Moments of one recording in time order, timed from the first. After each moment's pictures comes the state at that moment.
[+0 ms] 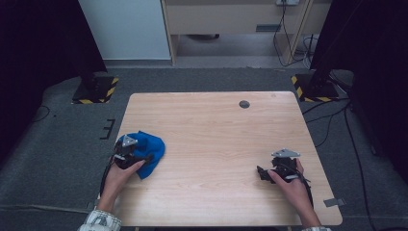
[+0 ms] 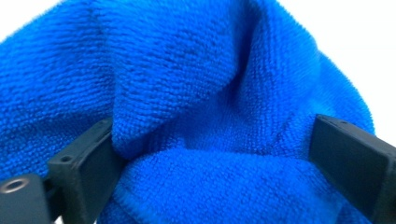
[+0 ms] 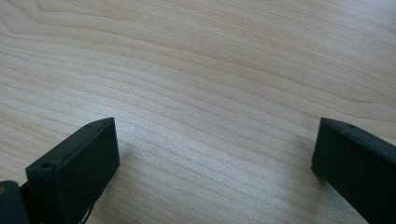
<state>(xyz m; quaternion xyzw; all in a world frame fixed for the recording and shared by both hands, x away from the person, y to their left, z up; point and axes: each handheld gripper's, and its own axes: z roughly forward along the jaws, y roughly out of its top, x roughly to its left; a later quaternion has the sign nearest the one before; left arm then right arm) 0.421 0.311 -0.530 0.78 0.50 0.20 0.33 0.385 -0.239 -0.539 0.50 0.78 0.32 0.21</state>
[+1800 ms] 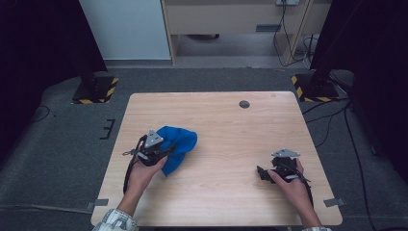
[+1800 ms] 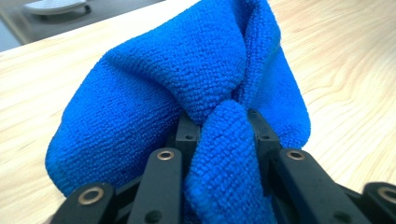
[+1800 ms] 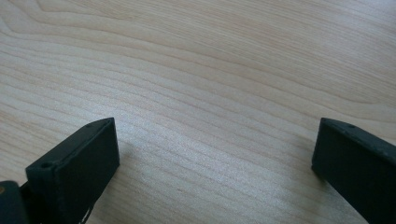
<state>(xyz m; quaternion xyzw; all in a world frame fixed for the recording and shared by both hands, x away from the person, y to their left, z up) 0.404 0.204 -0.469 0.79 0.38 0.21 0.43 0.386 -0.239 -0.539 0.50 0.78 0.32 0.20</state>
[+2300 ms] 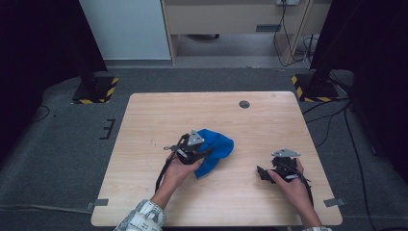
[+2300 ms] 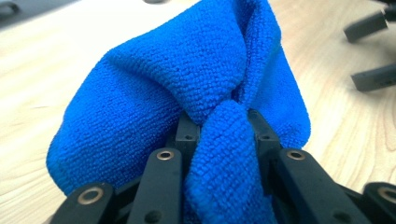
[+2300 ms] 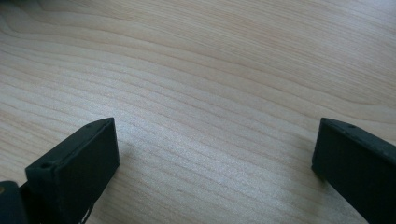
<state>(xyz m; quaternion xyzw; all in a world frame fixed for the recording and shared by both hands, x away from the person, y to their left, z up) 0.416 0.093 -0.481 0.84 0.32 0.15 0.42 0.386 -0.240 -0.539 0.50 0.78 0.32 0.21</state>
